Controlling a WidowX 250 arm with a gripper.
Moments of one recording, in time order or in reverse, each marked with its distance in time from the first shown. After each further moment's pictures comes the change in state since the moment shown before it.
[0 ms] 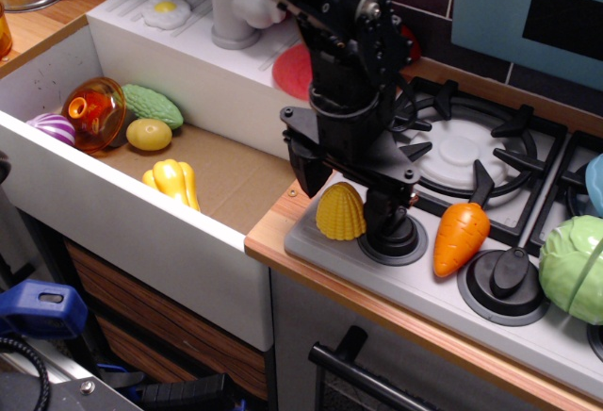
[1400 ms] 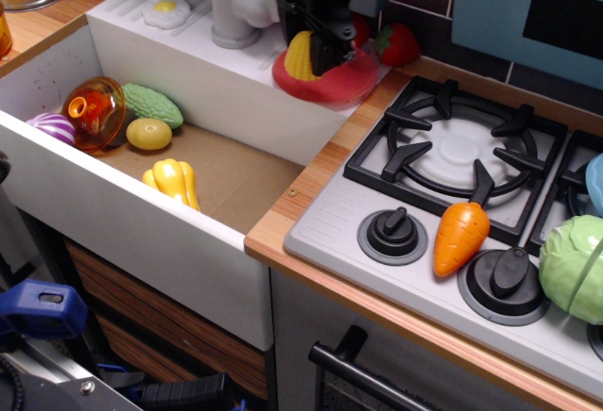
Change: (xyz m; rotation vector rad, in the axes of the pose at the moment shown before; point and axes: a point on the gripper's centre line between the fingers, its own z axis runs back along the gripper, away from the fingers) arm 0.120 0.118 -0.009 0.148 -0.091 -0.380
